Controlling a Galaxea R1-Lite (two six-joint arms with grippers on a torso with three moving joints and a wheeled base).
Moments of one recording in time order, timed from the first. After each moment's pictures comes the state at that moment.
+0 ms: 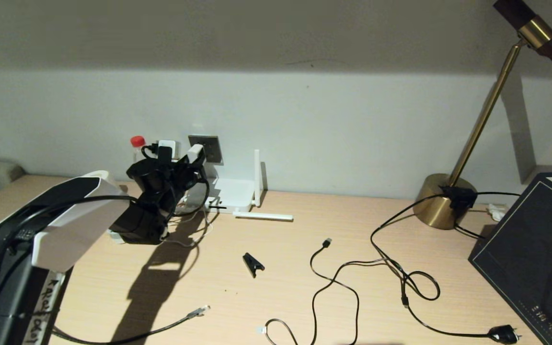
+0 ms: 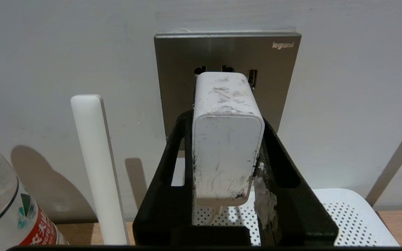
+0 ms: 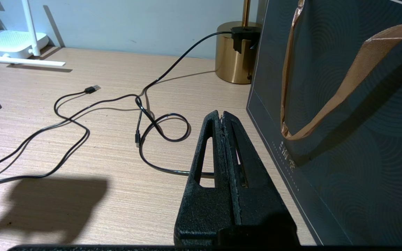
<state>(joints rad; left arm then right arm) -0.11 2.51 -1.51 -1.27 -0.08 0.06 0.00 0.00 0.00 -0.09 0.01 -0.01</state>
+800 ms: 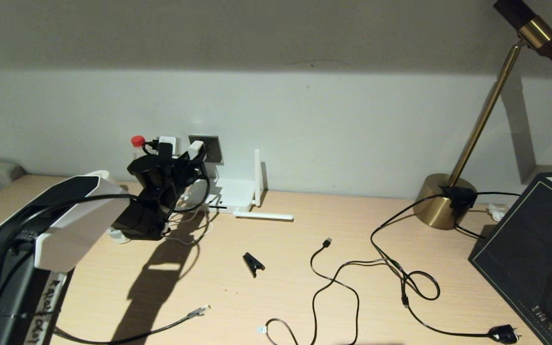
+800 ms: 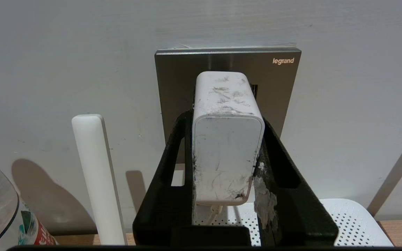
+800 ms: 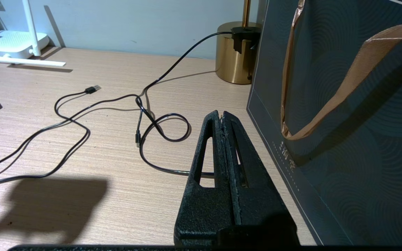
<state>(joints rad) -0.11 2.52 -1.57 -1.23 -0.08 0.06 0.00 0.00 0.00 -0.09 0.01 -0.01</state>
